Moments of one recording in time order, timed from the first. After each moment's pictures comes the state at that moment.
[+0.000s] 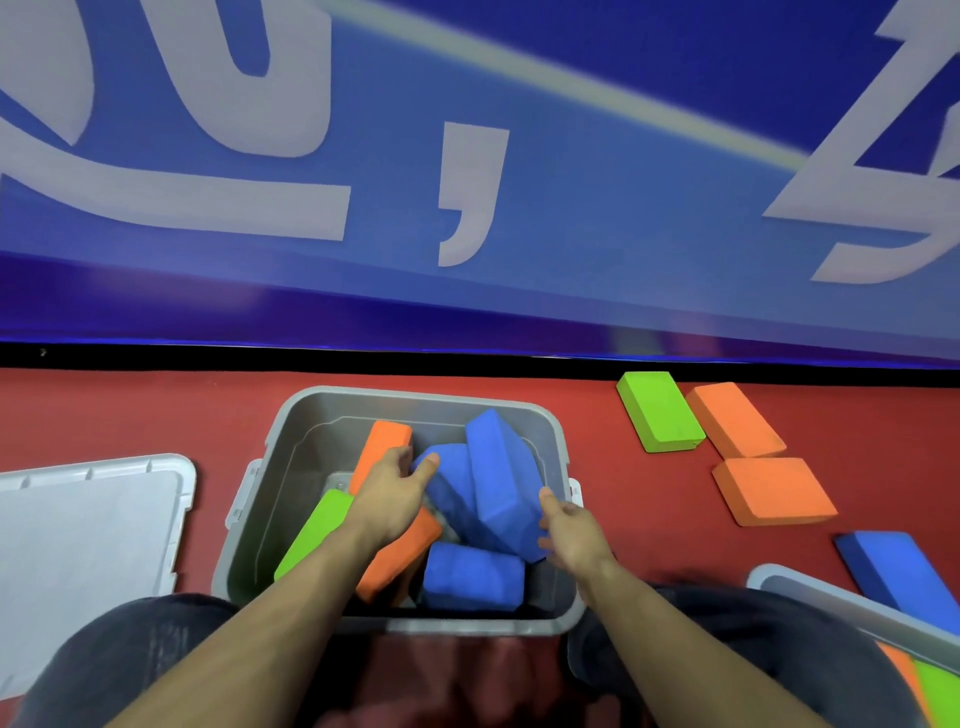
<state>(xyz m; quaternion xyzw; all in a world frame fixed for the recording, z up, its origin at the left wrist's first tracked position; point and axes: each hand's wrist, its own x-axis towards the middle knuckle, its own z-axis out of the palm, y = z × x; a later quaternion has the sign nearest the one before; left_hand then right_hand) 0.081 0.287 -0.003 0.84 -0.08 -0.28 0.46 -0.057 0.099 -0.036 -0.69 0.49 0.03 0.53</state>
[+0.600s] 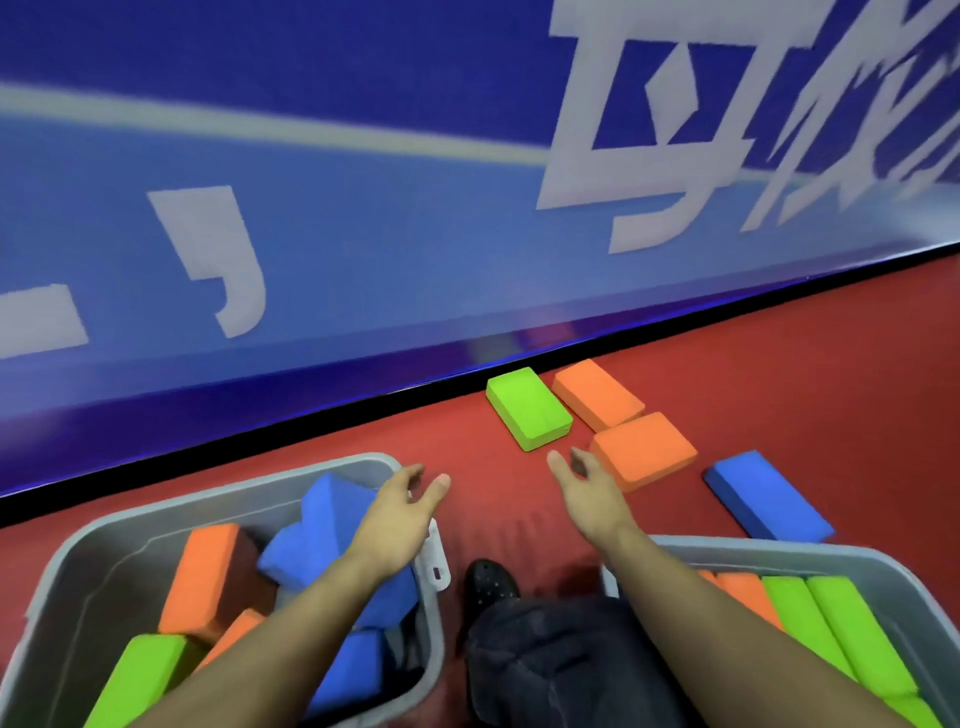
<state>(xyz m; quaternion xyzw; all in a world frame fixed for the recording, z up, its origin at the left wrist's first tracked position) -0.005 0.071 0.022 0.80 -0.24 -0.33 0.43 -0.176 -0.103 0.028 -0.72 0.50 -0.14 0.46</state>
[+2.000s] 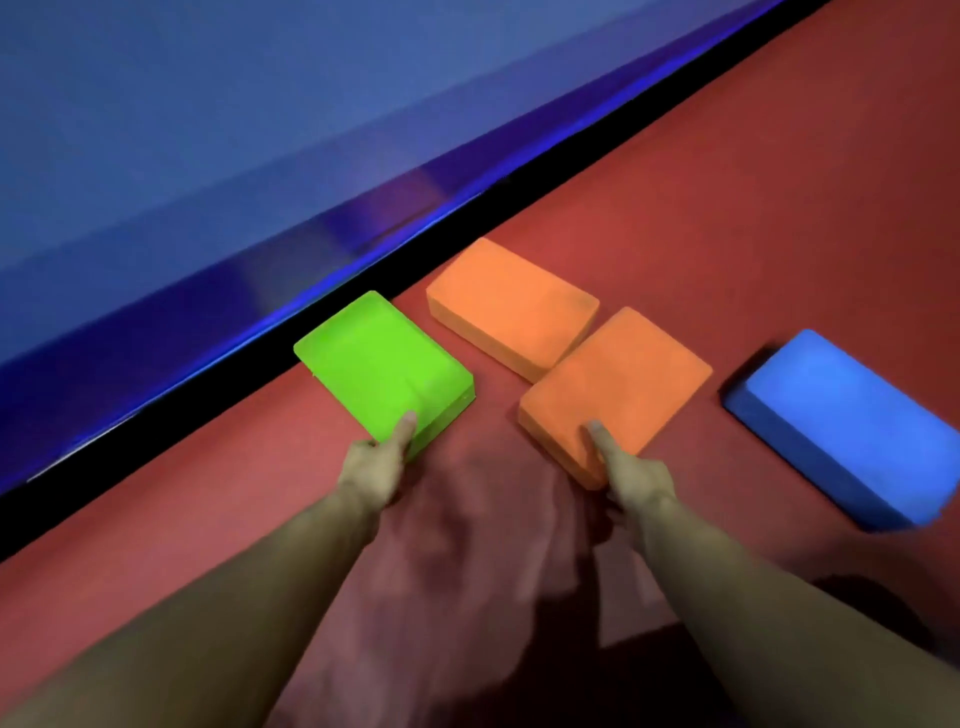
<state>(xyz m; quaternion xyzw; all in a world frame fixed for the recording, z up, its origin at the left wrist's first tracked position) 0.062 -0.370 -0.316 0.81 -0.08 -0.46 0.36 -0.194 -0.460 -0.328 -0.31 0.76 -0.15 0.55</state>
